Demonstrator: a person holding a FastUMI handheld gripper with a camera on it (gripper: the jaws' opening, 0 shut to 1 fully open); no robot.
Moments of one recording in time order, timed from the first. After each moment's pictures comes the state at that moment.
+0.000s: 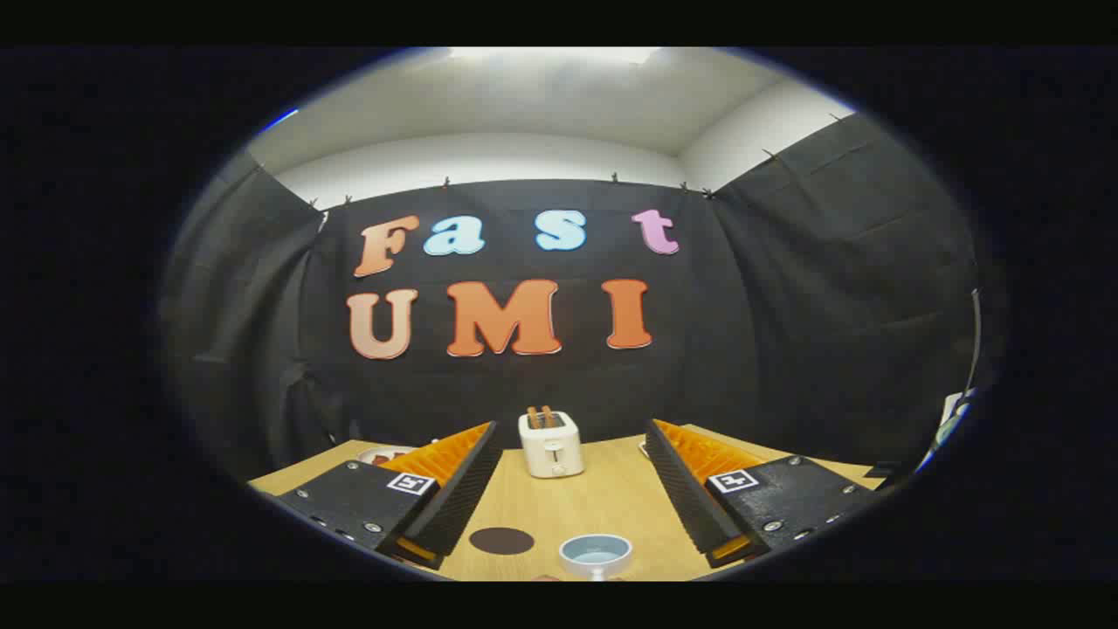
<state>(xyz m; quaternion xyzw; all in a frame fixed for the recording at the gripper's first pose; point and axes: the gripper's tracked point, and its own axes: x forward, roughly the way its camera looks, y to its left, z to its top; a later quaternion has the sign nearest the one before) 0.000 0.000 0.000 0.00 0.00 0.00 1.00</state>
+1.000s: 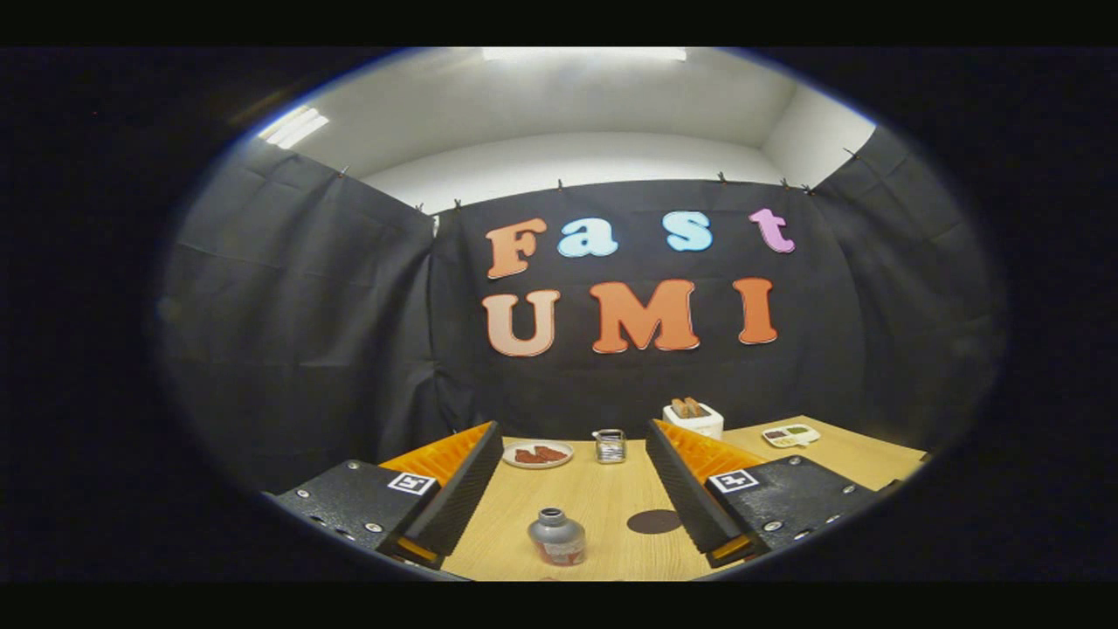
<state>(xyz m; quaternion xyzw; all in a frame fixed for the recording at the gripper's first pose) -0.091 0.177 0.035 0.01 0.01 0.16 0.99</state>
